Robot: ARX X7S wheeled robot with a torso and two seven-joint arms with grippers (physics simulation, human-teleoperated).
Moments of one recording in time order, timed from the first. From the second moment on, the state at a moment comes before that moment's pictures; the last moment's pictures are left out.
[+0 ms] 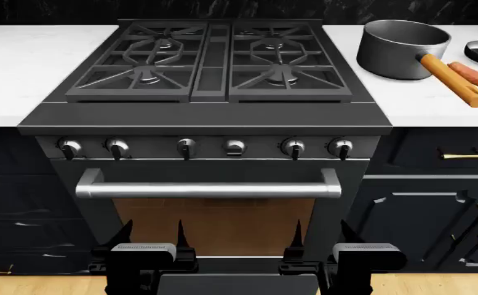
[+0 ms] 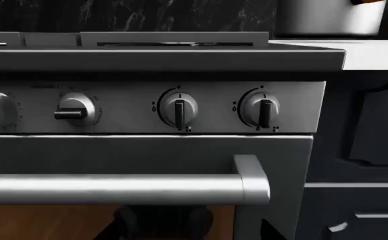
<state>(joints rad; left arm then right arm) 0.00 0.00 0.00 0.00 0.00 0.00 0.00 0.00 0.00 0.00 0.00 0.00 0.00 0.00</state>
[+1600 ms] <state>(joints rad) -0.01 -0.11 0.15 -0.04 -0.08 0.02 -0.15 0.00 0.11 -0.12 -0.01 0.12 -0.03 0.16</state>
